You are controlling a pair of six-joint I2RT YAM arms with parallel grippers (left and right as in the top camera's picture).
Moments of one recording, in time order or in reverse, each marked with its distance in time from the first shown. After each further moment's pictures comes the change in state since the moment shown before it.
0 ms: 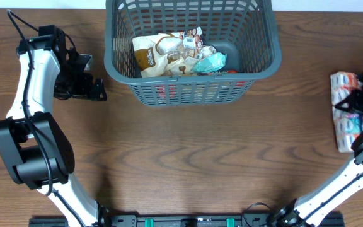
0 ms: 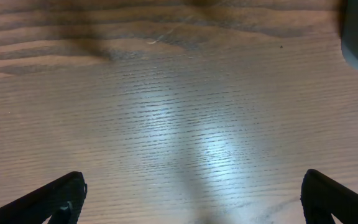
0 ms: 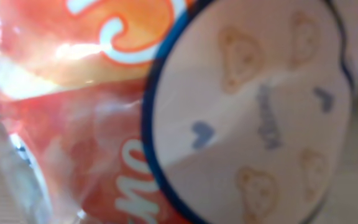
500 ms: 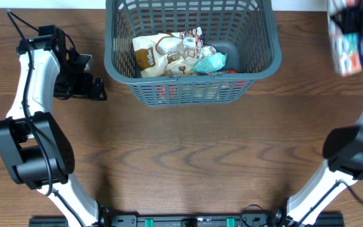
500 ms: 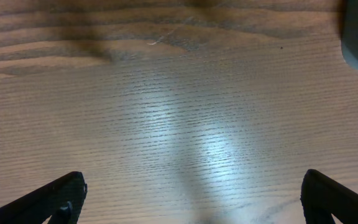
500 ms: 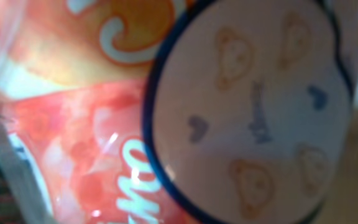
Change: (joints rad) left arm 0.000 0.000 0.000 0.002 0.000 0.000; right arm 0.382 -0.250 0.505 0.018 -0.062 0.112
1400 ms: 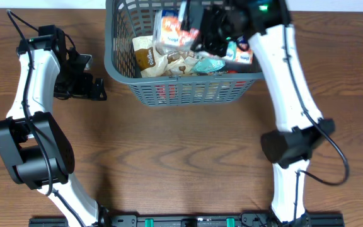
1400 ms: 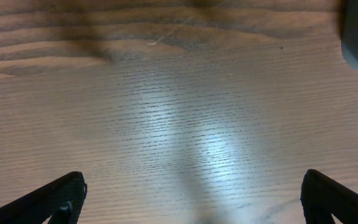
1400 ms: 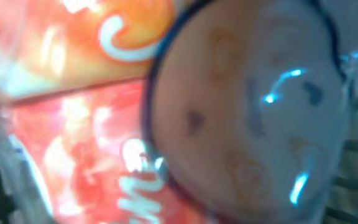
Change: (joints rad) left arm 0.000 0.000 0.000 0.000 -0.001 0.000; right arm 0.698 0.153 0.143 -0.311 -0.028 -0.553
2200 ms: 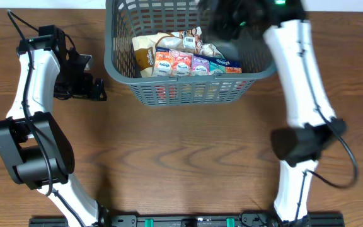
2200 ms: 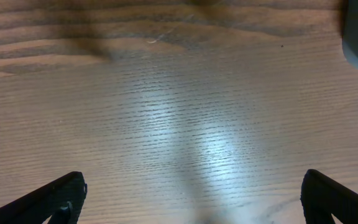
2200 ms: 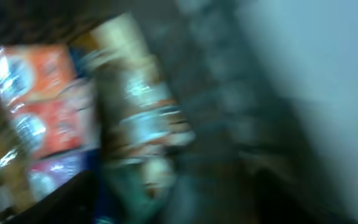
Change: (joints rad) left arm 0.000 0.000 0.000 -0.005 -0.010 0.000; right arm -0.146 -0.090 -0.011 0.269 0.001 0.101
